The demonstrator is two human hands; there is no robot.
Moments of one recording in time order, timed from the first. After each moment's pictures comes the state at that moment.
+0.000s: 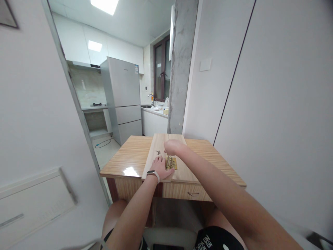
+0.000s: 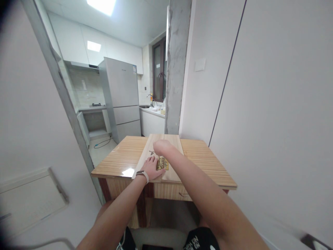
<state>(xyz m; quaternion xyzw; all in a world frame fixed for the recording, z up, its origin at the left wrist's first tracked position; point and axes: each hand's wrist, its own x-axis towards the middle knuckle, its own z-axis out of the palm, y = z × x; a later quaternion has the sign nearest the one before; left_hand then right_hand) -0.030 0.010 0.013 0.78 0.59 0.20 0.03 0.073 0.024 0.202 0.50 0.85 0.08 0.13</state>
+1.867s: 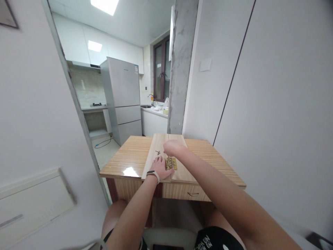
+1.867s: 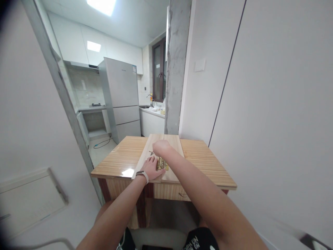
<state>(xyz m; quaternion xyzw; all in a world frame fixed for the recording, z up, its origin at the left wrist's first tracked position) -0.031 0.010 0.013 0.78 0.59 0.20 0.03 0.071 0.018 0.201 0.51 0.84 0.10 0.13</state>
